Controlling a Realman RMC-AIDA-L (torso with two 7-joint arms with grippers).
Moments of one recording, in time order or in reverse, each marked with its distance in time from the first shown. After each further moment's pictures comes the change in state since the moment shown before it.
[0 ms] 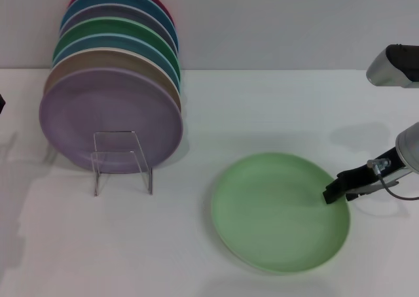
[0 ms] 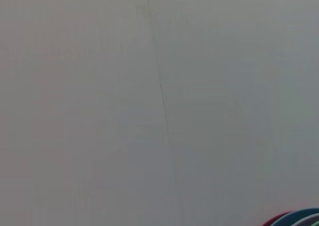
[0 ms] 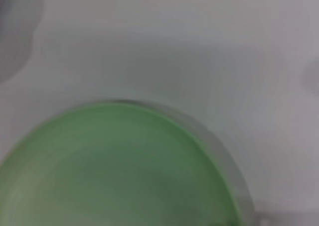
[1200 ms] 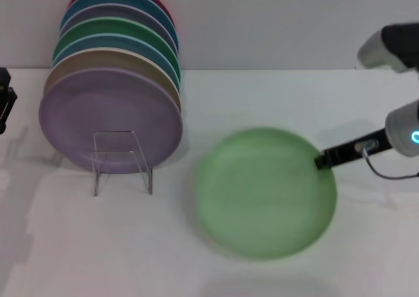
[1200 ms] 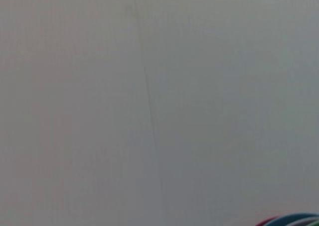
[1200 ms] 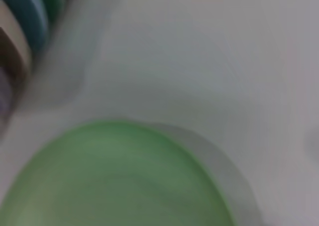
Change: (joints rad) left arm -0.009 0.000 0.024 -0.026 0.000 -0.017 0.006; right arm -0.103 0.024 -0.119 0.223 0.076 -0.088 -0.052
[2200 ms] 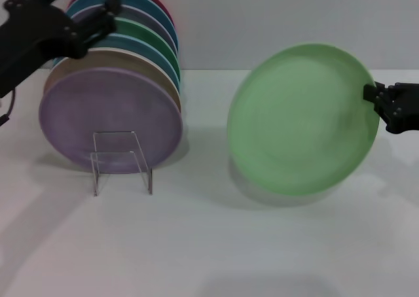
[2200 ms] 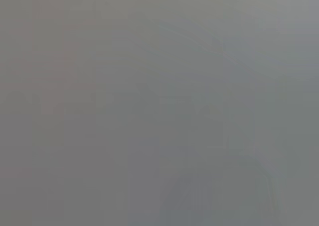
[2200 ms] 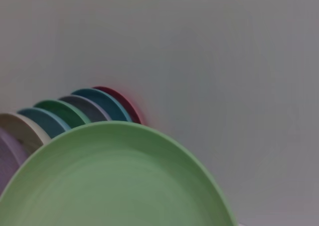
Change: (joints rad) left arm 0.152 0.461 0.310 -1.196 0.063 -0.916 -0.366; right arm -0.506 0.006 0.031 0.156 0.881 -0.396 -1.036
